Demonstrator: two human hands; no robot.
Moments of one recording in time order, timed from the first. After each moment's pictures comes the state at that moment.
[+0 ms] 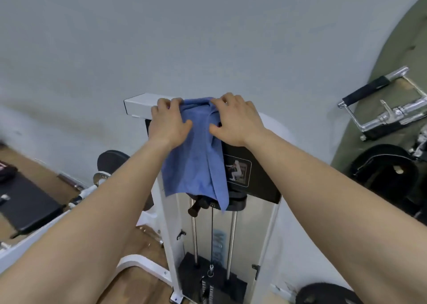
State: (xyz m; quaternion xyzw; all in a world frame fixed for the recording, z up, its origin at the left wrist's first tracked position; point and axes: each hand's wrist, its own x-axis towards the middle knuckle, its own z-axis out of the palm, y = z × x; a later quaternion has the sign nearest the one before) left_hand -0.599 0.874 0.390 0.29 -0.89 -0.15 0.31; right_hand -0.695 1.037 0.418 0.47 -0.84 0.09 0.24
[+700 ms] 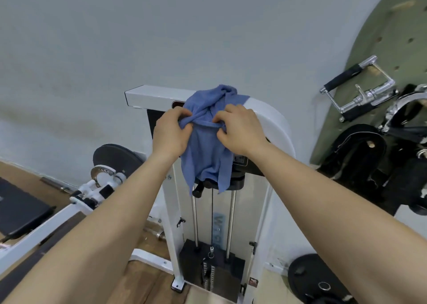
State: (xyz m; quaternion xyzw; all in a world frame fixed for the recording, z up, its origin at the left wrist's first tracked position) left_hand -0.538 0.897 0.354 0.14 -0.84 -0.30 0.43; right_hand -0.632 1.067 0.382 0.46 -0.84 0.16 0.26
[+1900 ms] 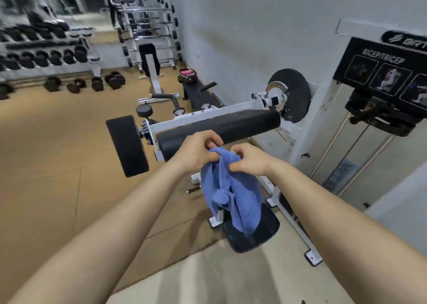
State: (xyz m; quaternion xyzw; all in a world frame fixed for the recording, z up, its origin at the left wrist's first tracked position) left_hand 0.060 1.069 0.242 0.43 -0.81 -0.34 0.23; right_hand -0.138 1.107 0.221 0.67 -0.64 0.18 -0.33
